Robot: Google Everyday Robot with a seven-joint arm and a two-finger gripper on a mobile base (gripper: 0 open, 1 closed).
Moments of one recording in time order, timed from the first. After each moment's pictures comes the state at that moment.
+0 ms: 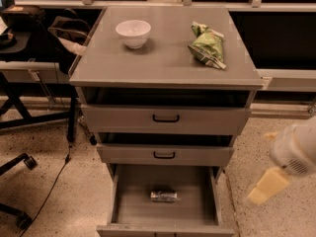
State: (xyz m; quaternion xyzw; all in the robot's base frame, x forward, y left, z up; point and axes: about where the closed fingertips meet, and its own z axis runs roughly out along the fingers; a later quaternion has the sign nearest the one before) arm 0.400 -0.239 0.767 -0.50 0.85 0.09 0.17
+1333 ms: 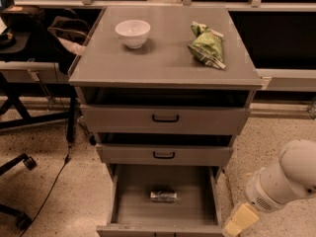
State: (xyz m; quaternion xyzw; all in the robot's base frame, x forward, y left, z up) arm 0.365 -0.226 0.624 -0.46 0.88 0.11 0.11
